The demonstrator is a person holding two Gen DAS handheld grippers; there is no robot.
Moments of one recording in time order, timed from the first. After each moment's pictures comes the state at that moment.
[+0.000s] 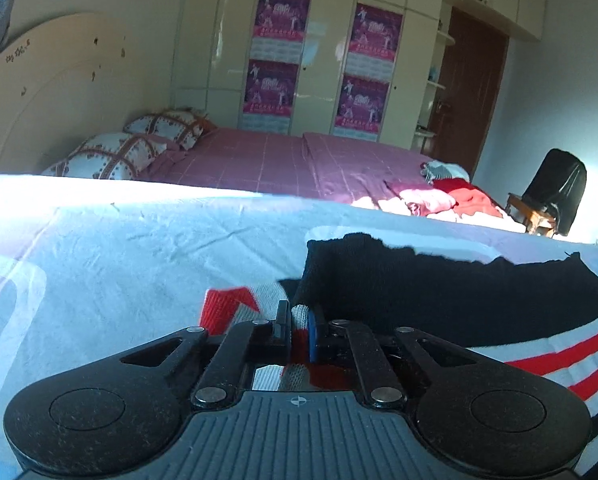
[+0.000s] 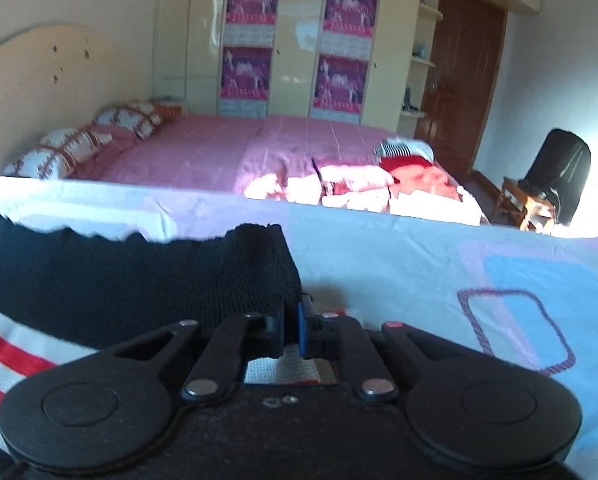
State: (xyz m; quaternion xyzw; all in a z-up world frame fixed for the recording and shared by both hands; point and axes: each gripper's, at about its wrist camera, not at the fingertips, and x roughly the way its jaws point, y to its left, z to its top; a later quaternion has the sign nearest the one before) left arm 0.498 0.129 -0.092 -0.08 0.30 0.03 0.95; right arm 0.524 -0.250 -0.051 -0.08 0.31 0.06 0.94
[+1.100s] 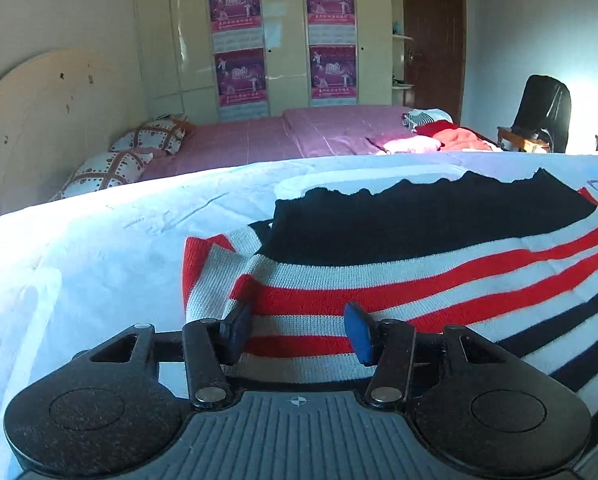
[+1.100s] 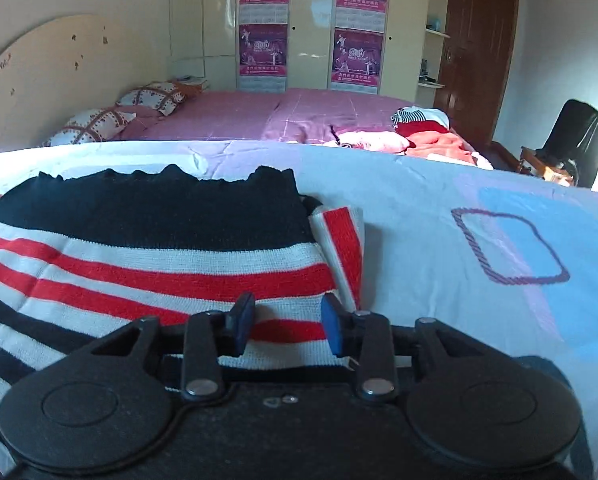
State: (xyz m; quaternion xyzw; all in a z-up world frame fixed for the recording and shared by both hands) left arm 0.454 0.085 -0.091 0.03 0.32 0.01 0.95; right arm 0.460 -0.264 -0.055 -0.07 0.34 0.09 0.94
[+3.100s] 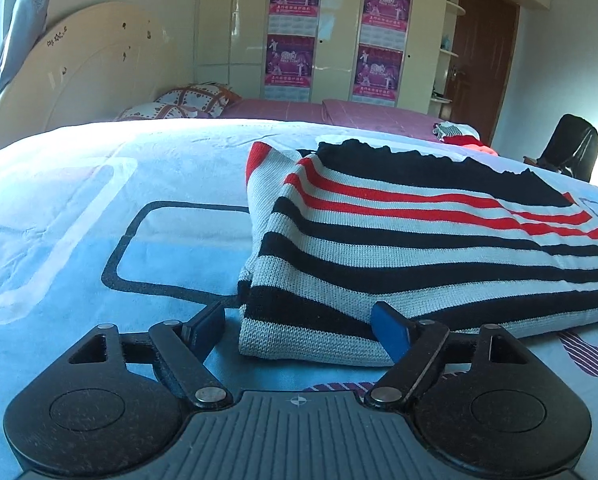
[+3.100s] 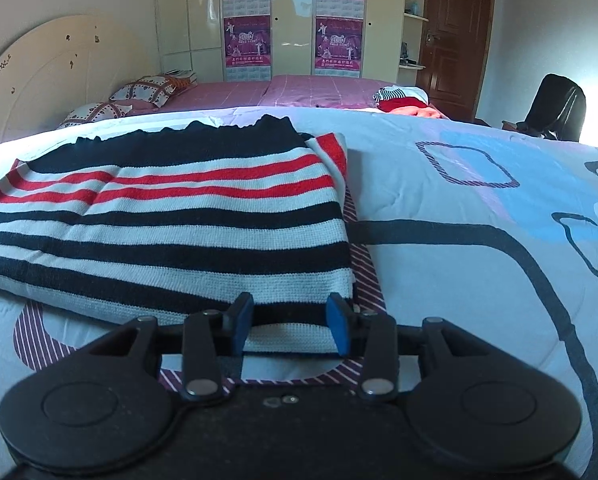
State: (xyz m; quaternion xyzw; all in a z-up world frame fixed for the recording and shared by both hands) left arm 0.343 0.101 -0.102 -0.05 0.33 0.06 0.94; right arm 0.356 -0.275 -0.065 -0.04 0.35 0.07 0.93
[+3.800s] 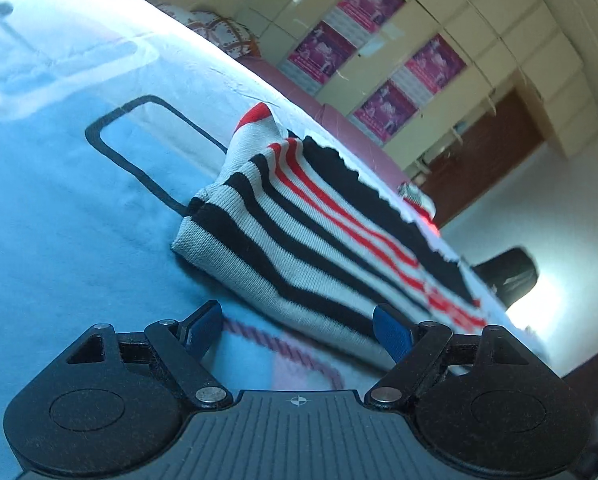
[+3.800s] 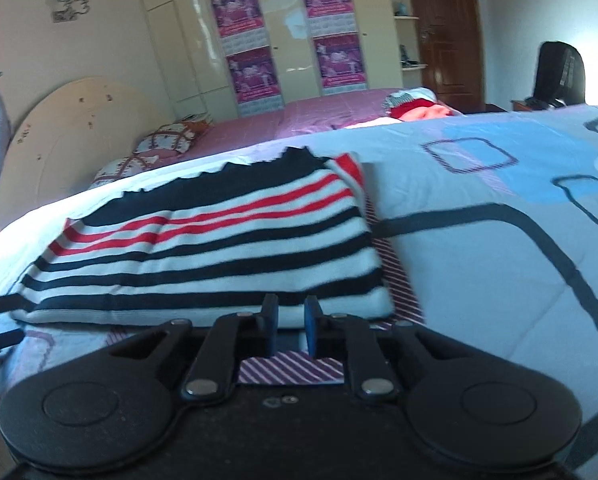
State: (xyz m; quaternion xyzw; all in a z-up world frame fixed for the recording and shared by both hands) left arm 0.315 0.116 -0.117 -0.36 0.31 0.01 0.88; right arm 0.315 -0.277 -0.039 0.06 0.32 0.12 0.94
